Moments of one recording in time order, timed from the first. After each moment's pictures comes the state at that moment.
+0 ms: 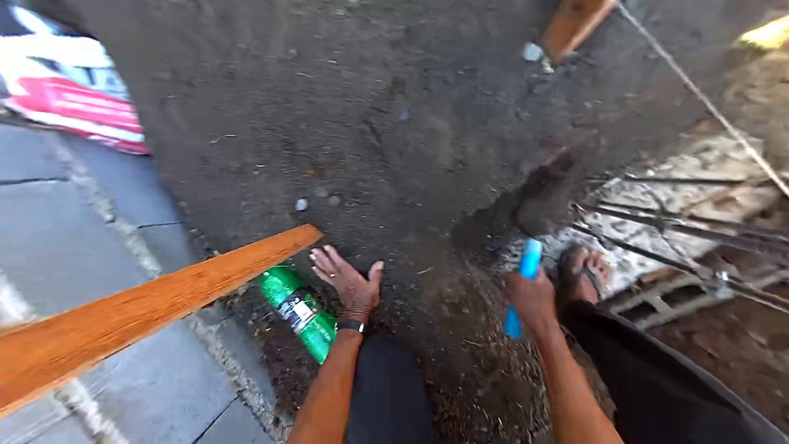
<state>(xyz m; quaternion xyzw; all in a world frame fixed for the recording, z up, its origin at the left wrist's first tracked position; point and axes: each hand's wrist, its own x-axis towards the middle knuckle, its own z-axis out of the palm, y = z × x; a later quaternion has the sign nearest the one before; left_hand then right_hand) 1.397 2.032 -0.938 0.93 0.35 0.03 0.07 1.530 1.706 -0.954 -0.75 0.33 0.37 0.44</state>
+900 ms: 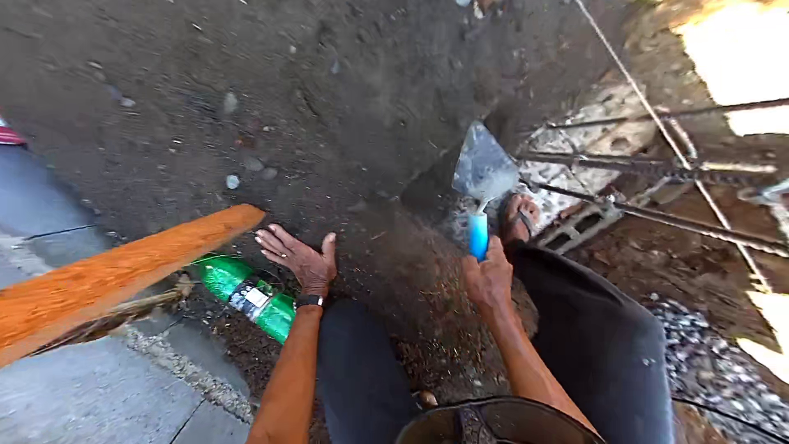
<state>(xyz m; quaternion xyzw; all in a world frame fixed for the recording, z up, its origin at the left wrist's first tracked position) 1.389 2.030 -0.954 0.94 0.34 0.02 0.06 1.502 1.699 -0.861 -0.89 0.18 0.33 0.26</state>
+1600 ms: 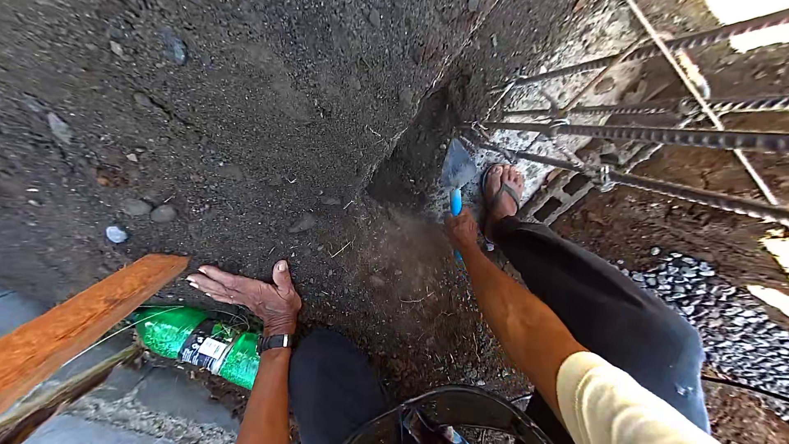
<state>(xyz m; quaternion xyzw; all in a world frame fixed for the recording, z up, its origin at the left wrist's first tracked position) 1.399 2.031 -0.955 0.95 0.31 0.06 0.07 1.489 1.601 -1.128 -0.84 0.30 0.42 0.18</state>
